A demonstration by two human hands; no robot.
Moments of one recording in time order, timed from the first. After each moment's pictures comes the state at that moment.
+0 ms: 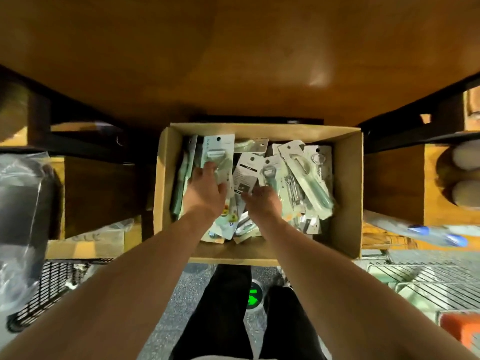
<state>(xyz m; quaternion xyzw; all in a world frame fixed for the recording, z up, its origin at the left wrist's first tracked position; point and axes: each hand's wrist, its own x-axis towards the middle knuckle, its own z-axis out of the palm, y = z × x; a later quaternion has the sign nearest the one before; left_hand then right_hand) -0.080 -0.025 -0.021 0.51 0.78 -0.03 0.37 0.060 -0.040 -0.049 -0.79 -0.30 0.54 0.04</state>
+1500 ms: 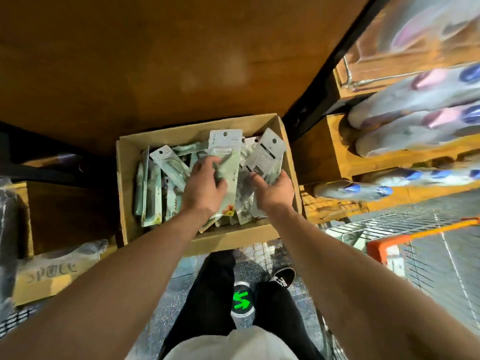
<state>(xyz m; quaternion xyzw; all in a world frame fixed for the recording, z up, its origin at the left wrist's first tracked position) 0.023 -0.058 0.039 0.61 0.68 0.09 0.39 0.186 -0.091 0.027 -0.81 -0.21 0.47 0.29</state>
